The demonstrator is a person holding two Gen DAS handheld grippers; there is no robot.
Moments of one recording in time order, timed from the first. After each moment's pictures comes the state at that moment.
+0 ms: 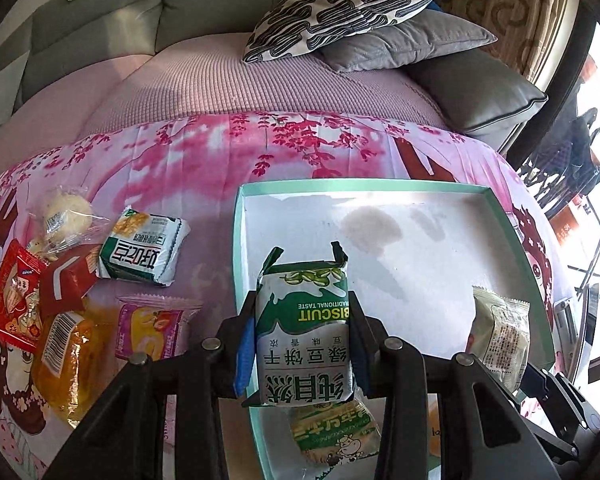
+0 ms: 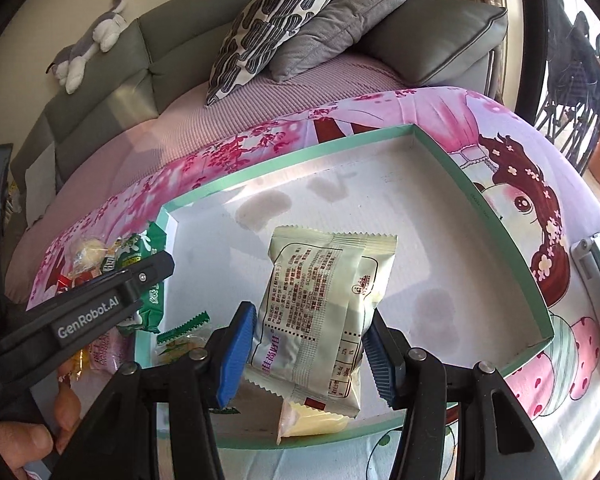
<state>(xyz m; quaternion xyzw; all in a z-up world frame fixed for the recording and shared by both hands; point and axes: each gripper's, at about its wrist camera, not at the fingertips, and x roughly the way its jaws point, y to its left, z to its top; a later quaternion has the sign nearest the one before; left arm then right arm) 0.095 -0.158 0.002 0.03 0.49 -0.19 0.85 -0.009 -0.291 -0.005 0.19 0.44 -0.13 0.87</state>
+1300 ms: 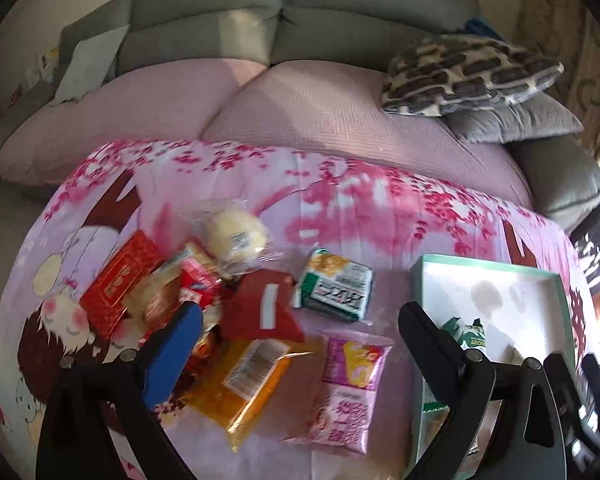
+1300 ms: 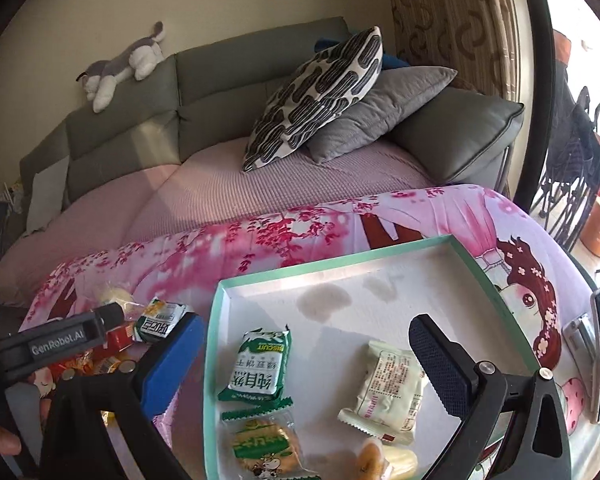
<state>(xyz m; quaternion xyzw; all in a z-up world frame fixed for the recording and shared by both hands) 0.118 -0.023 0.044 -0.03 0.47 -0.05 0.88 0.022 -0.219 0.055 0.10 0.34 -0.13 0.93</state>
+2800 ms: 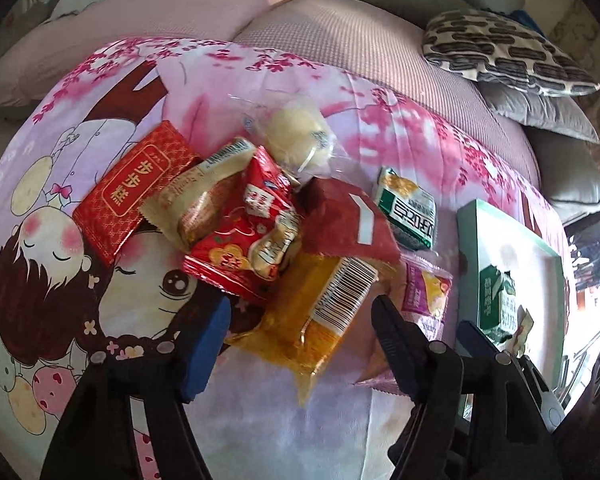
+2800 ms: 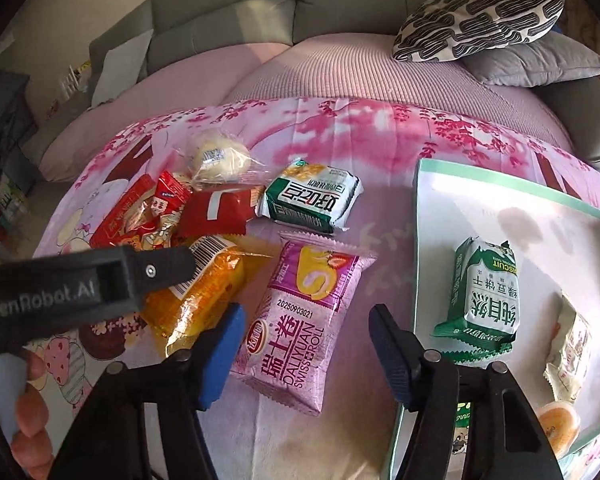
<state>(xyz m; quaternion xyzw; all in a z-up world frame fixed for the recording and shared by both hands) 0.117 0.038 -0.008 -0.09 0.58 -0.07 0.81 0.074 -0.100 -0.017 0.05 0.49 0.03 0.87</state>
